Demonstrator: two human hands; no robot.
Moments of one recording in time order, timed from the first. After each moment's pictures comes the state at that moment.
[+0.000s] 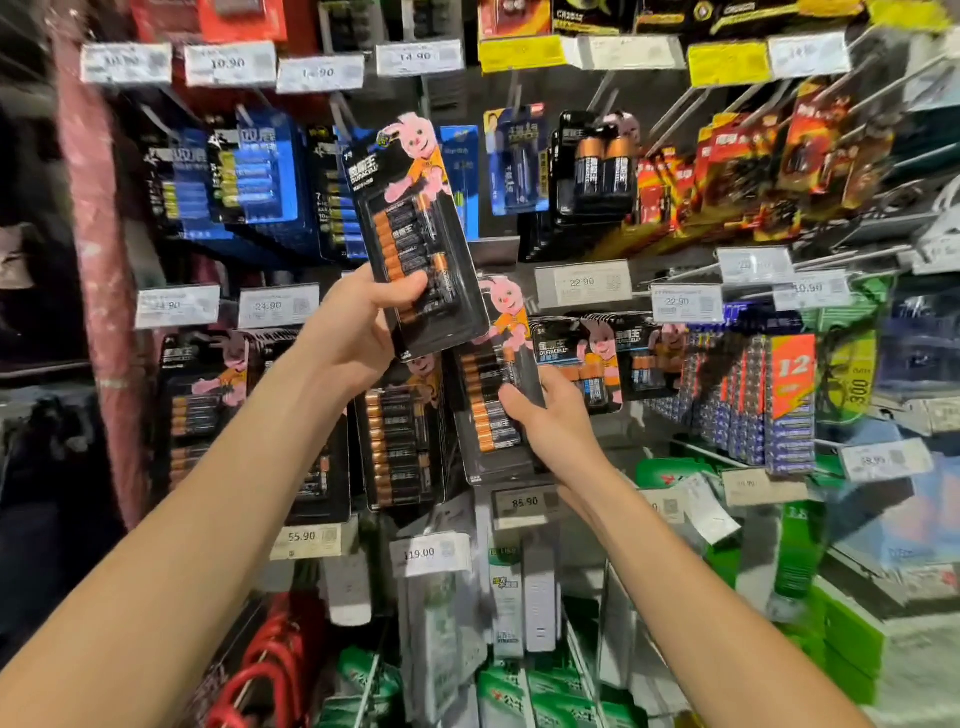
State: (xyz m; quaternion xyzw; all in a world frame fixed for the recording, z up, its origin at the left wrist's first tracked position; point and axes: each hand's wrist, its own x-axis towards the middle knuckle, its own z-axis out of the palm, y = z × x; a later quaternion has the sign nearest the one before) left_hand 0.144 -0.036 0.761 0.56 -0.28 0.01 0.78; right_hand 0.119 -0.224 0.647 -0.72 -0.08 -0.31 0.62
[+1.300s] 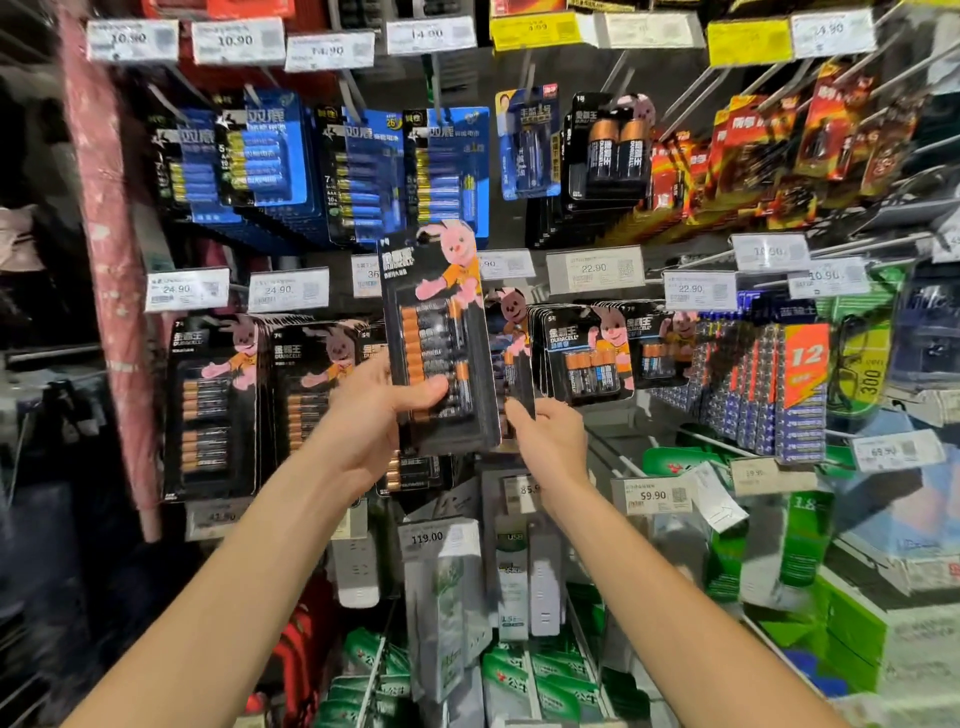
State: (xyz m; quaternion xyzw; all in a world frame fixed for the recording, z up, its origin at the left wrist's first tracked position) left_hand 0.125 -0.019 0.679 0.64 -0.24 0.00 0.74; right_hand 0.146 -0.203 0.613 -0.69 0.10 -0.31 0.65
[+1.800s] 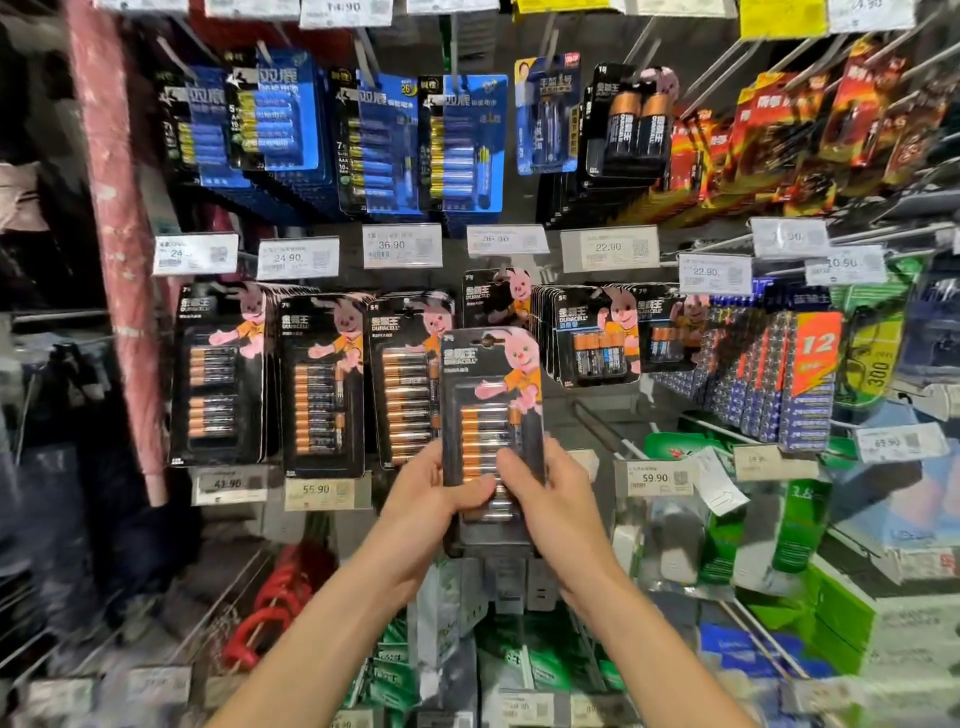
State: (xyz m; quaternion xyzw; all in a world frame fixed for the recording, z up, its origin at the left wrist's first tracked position) left_hand 0.092 -0.041 0.581 0.66 -0.20 -0.06 0.73; right_hand 0.056 -0.181 0.571 -0.70 -0.06 -0.25 0.67
